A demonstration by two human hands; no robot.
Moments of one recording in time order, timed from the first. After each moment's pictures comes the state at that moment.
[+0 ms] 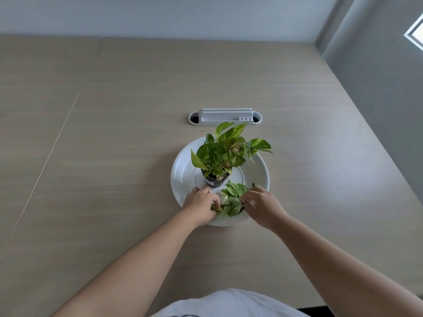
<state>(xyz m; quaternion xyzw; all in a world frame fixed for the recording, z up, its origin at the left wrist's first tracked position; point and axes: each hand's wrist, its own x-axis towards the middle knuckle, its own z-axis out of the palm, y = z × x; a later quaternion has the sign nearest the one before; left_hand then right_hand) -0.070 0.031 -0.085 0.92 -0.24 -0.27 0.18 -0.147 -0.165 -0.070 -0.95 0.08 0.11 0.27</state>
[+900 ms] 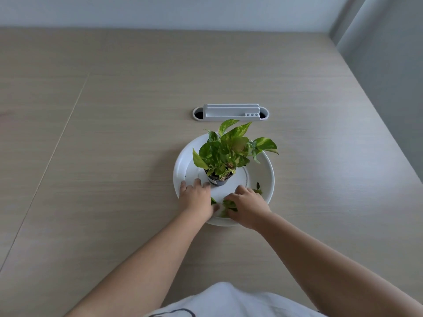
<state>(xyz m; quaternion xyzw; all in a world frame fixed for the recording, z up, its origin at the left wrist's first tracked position) -0.066 0.024 -0.087 0.97 -0.19 -0.16 -0.04 -0.123 -0.127 -0.073 -0.97 0.00 0.23 0.12</state>
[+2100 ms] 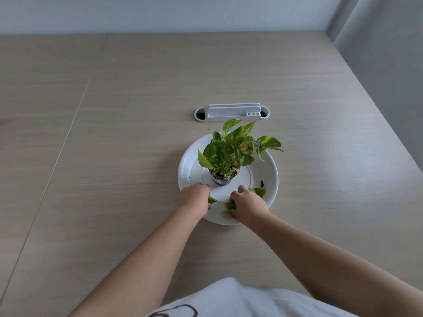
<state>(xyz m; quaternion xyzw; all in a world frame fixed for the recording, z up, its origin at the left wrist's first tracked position) -0.048 0.047 -0.090 0.95 -0.21 -0.23 0.05 -0.117 -0.107 -0.083 -0.97 0.07 0.22 0.12</state>
